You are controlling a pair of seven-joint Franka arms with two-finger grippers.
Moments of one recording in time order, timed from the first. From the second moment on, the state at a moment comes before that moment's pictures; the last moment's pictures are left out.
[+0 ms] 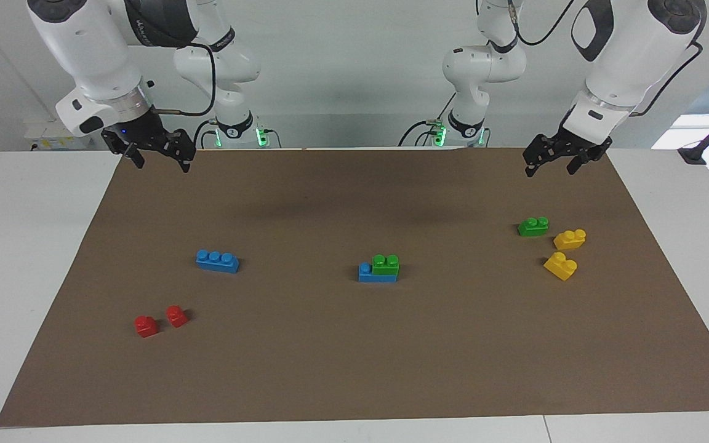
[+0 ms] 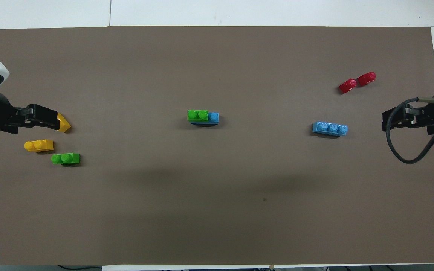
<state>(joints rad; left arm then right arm) -0.03 -0.04 -0.07 -1.68 -0.03 1.59 -0.10 -0.06 -0.03 0.09 -1.64 -0.03 1.51 0.14</state>
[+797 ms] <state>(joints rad) -0.03 -0.04 -0.07 -1.68 -0.03 1.59 -0.10 -0.06 -0.03 0.09 -1.64 -0.03 1.51 0.14</state>
